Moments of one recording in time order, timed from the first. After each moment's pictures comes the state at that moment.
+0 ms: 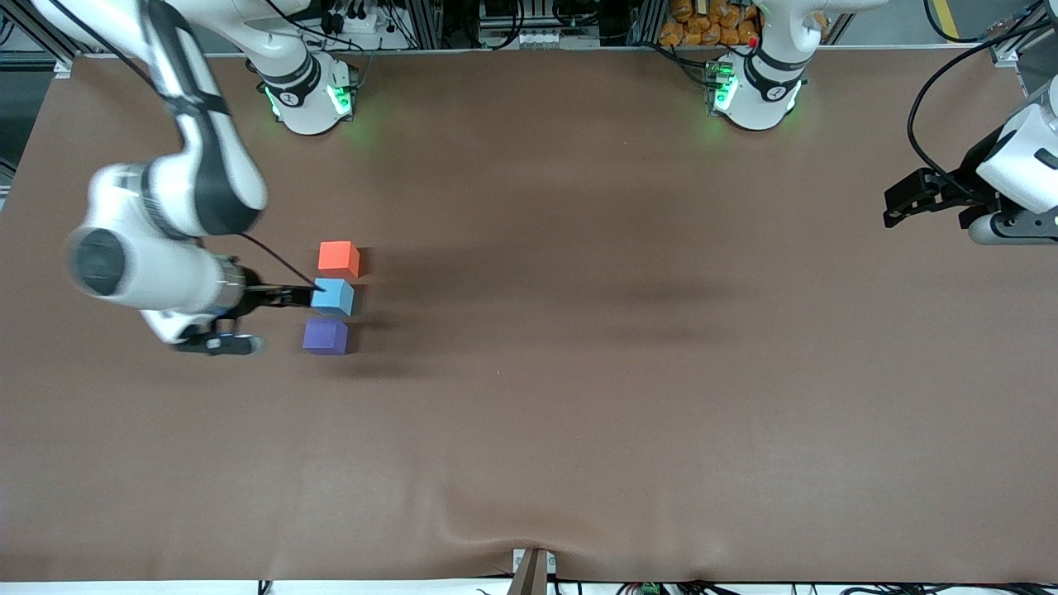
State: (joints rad) left arm -0.06 -0.01 -0.02 -1.60 0.01 1.57 -0.04; right arm 0.11 0.28 0.01 -1.73 0.12 1.84 0.16
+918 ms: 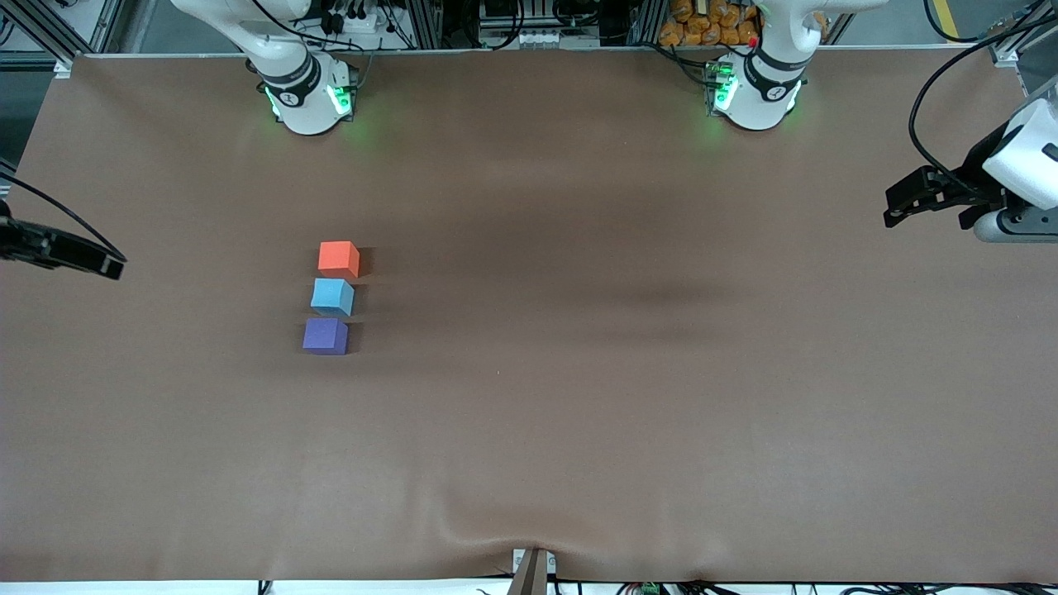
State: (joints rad) left arm -0.06 -0.01 -0.01 -1.59 -0.01 1.57 -0.04; right arm -0.07 0.24 0.01 -1.20 0.09 1.37 0.13
